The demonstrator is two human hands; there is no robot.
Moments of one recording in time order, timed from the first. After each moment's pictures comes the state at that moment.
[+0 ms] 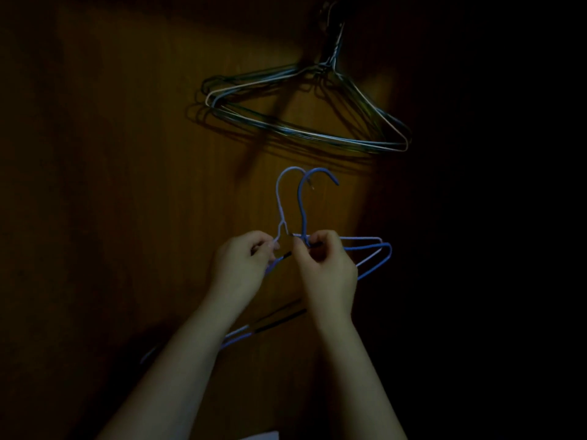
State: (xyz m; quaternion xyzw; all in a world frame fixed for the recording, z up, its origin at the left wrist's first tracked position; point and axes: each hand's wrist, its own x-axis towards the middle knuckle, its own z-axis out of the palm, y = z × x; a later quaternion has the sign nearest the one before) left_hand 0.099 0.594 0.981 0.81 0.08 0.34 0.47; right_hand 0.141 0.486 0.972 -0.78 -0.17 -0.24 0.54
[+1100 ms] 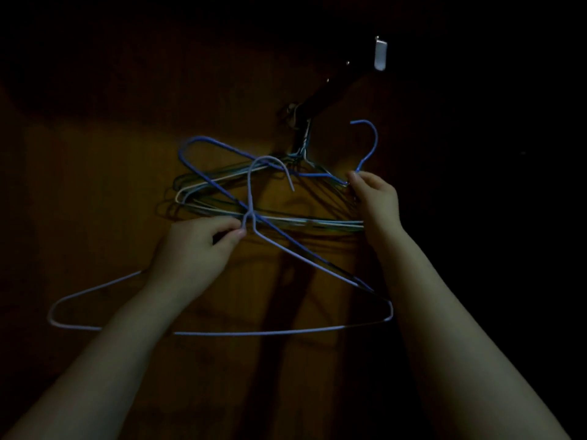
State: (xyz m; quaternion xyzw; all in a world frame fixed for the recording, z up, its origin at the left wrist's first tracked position) left_hand 0.150 0.640 1.105 0.81 -0.01 0.53 0.24; right_hand 0.316 0.451 1.160 -0.61 -0.27 -0.22 0.72
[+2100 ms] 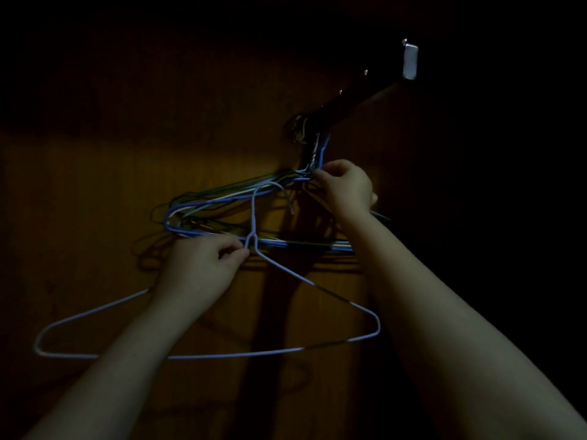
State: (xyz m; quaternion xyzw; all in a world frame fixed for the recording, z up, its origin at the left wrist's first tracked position) left_hand 0.190 0.663 1.117 0.85 0.05 0.48 0.20; right_hand 0.337 0.516 1.205 -0.76 -0.19 -0.33 0.53
